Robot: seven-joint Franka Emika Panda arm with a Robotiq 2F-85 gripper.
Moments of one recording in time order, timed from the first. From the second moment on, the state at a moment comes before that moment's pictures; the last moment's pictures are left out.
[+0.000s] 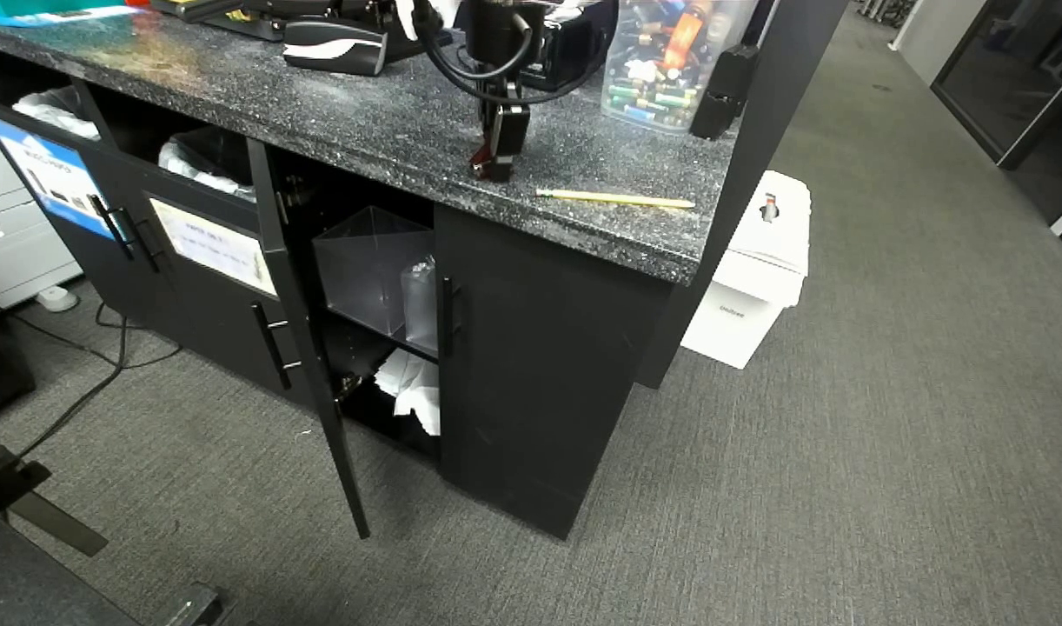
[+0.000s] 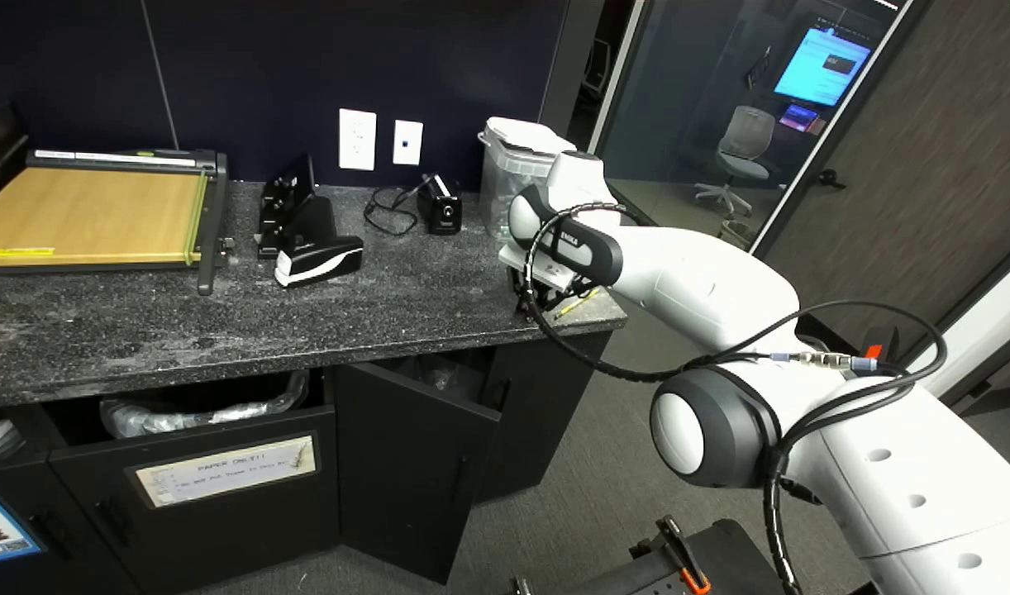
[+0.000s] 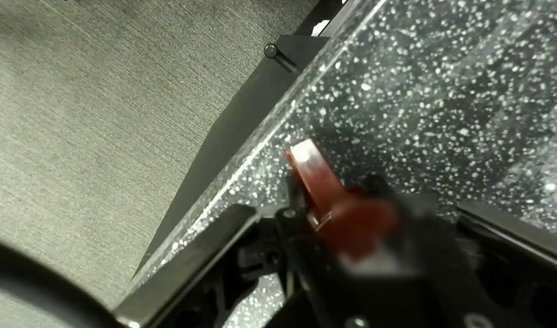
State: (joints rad) arm -0.03 1.34 -0.06 -0.45 0.05 1.84 0.78
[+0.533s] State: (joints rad) arm -0.03 1.34 -0.05 -0.46 0.07 1.79 0.80
